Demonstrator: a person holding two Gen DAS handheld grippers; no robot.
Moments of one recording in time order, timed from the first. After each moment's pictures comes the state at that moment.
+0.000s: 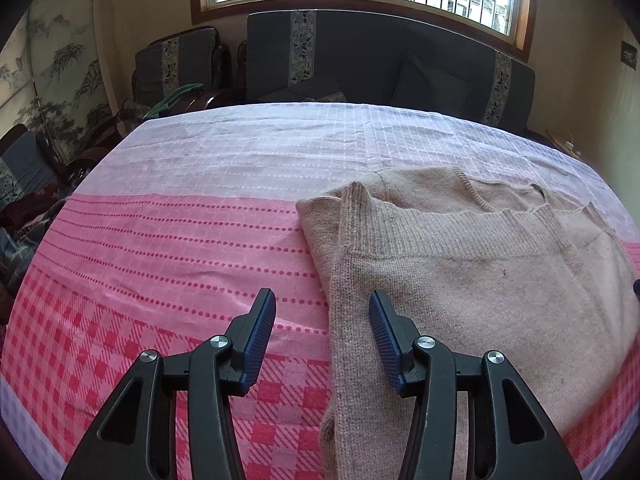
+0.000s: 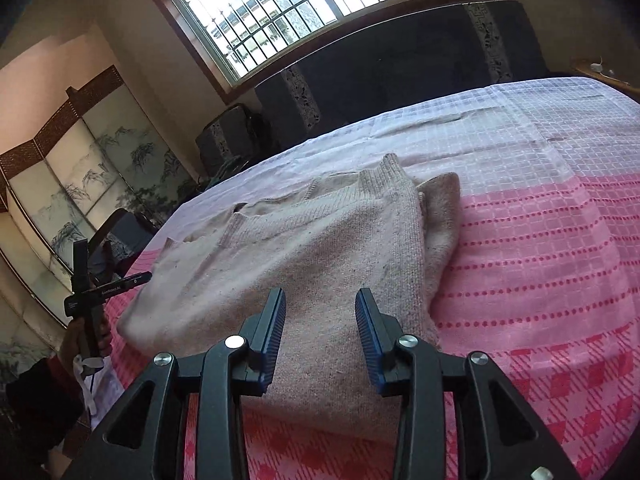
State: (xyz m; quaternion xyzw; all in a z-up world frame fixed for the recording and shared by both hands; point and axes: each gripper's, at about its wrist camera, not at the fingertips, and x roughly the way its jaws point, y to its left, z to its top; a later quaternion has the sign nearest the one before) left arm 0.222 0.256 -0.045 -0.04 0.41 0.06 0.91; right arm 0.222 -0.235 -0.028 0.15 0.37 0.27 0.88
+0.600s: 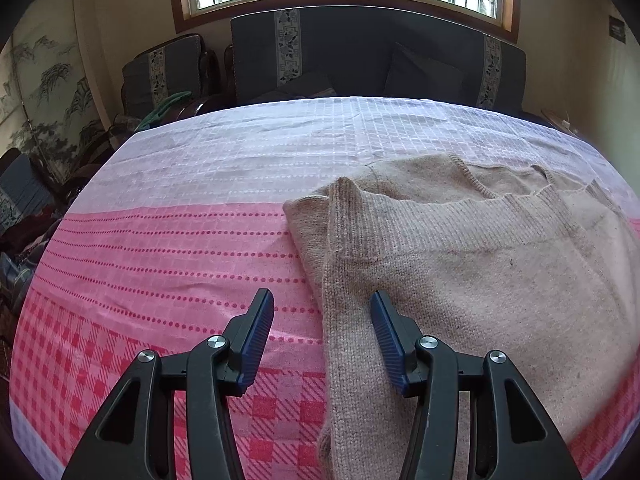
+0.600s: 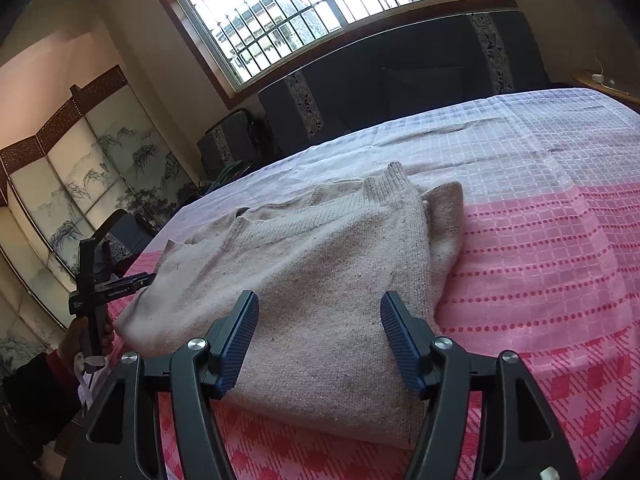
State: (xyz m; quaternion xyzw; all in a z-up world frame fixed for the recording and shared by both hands) left arm 0.234 0.248 -0.052 -0.01 0.41 0.05 0.91; right arm 0.214 -0.229 -0.021 0.13 0.36 0.27 0.88
